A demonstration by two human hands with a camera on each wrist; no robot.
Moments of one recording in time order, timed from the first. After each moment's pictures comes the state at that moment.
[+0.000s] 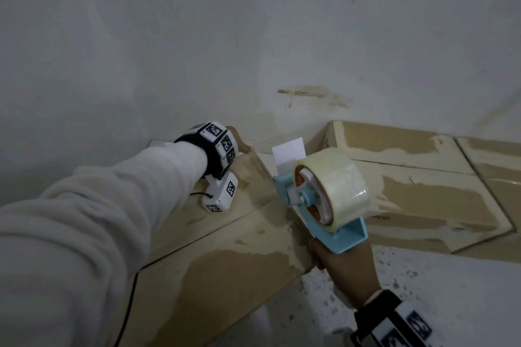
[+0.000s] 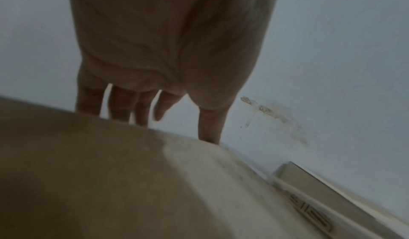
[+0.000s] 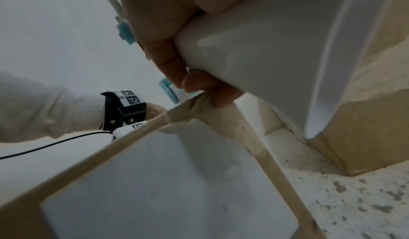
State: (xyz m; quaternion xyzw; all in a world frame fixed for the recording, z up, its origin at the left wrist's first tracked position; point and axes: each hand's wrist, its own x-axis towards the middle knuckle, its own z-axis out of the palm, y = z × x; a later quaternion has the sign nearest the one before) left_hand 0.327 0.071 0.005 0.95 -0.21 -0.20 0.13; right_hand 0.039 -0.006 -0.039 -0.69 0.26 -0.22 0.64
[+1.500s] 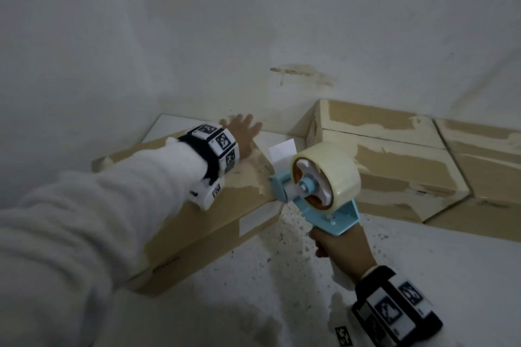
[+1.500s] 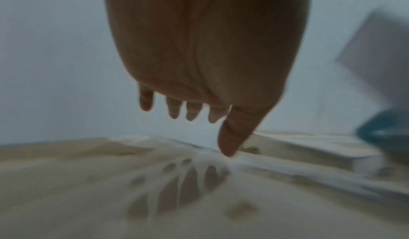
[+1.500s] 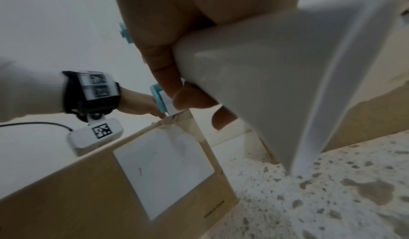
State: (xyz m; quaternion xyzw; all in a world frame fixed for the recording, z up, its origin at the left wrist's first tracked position) left_hand 0.186 0.104 0.034 0.93 -0.33 -0.14 -0.03; right_hand -0.042 -0.015 -0.025 -0.71 0.34 -0.09 0.61
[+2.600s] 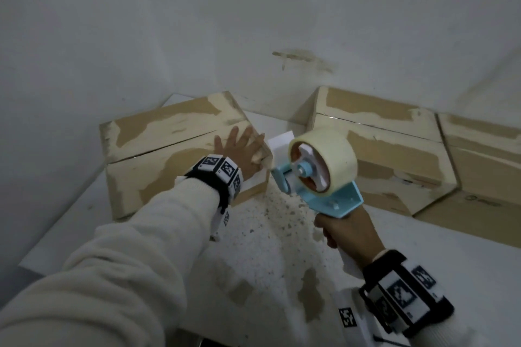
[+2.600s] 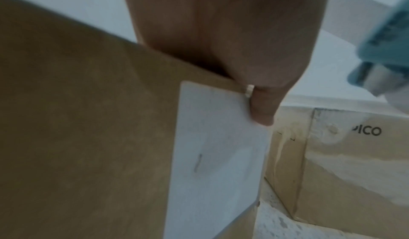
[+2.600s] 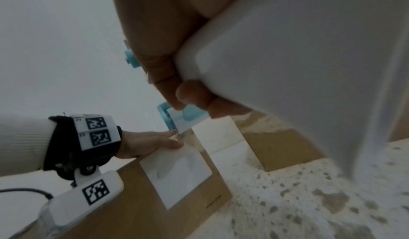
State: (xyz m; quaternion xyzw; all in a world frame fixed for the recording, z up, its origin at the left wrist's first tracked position) left_hand 0.110 0.087 -0.032 0.96 -0.25 -0.14 0.01; right_hand -0.087 -0.058 -0.005 -0.70 0.31 -0.02 0.64
